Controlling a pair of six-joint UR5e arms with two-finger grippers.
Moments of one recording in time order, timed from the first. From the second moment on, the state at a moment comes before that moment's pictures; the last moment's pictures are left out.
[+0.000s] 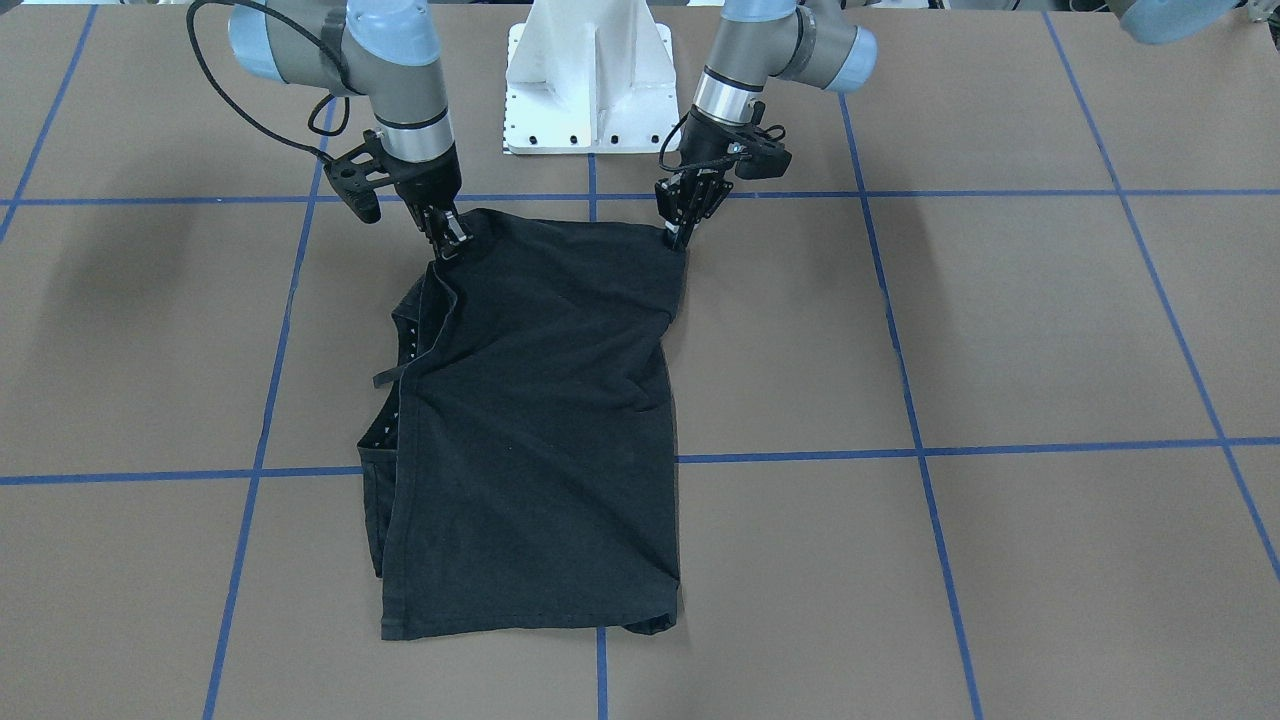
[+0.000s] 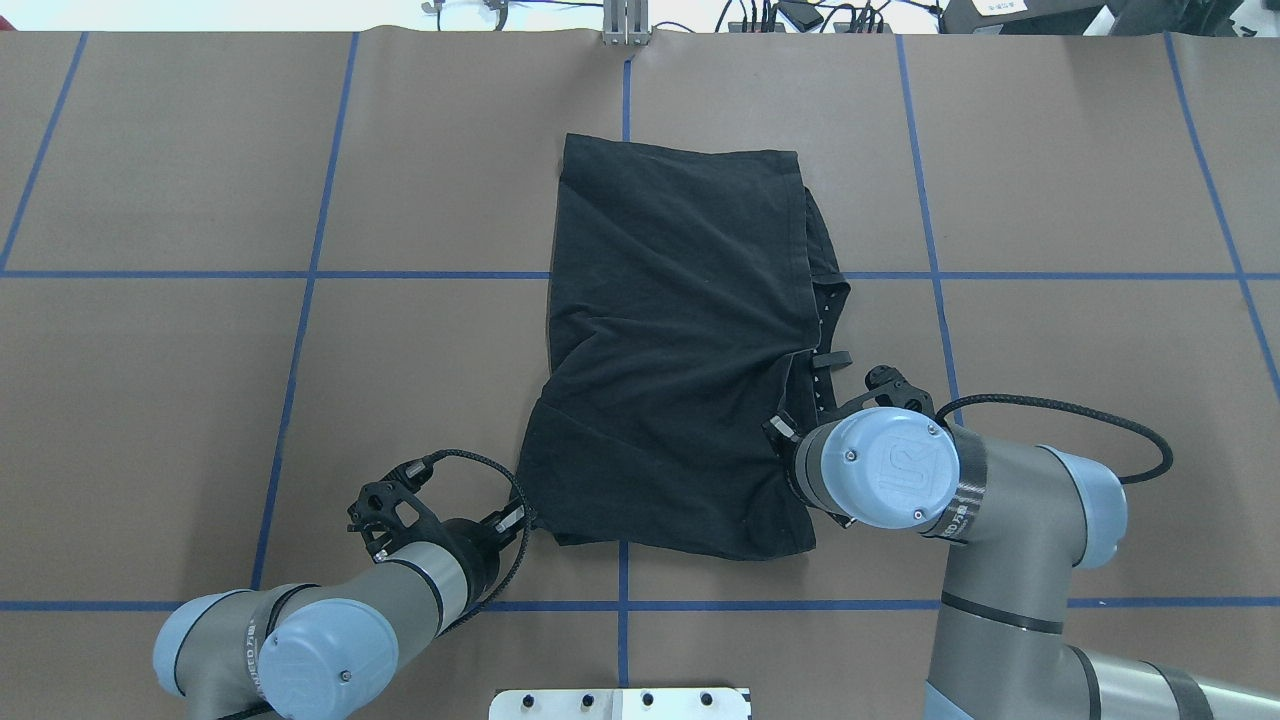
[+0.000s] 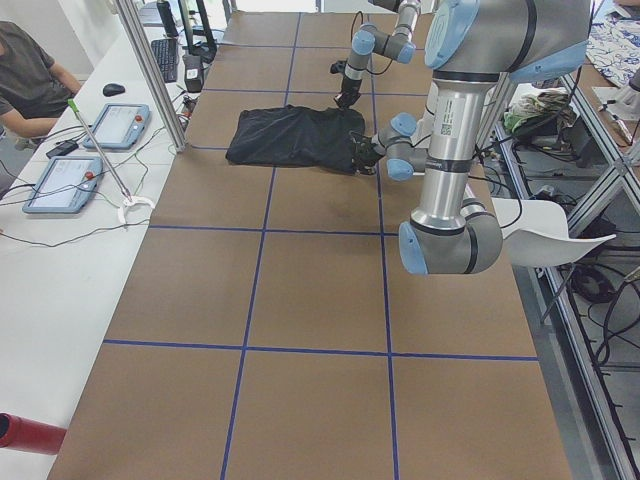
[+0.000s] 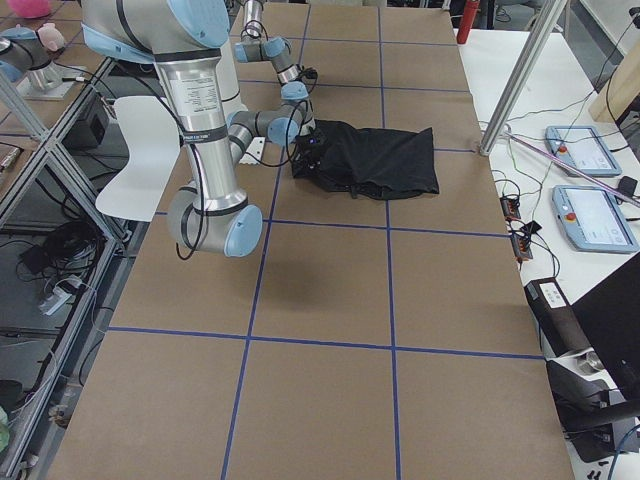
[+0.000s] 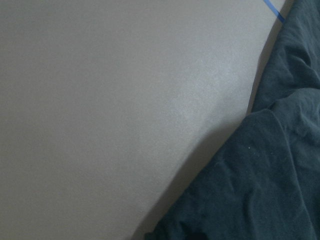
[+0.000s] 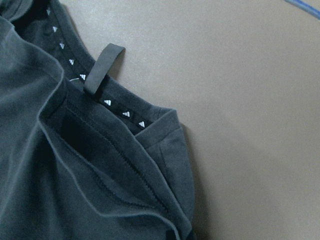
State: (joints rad) left arm -0.11 -1.88 -1.85 -2.12 -1.19 -2.06; right arm 0.34 -1.24 1.96 -1.53 1.60 2.25
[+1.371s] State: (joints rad) left arm -0.07 -1.90 -2.19 -1.96 -1.26 -2.15; right arm 0.41 -1.32 2.17 -1.54 1.74 2.26
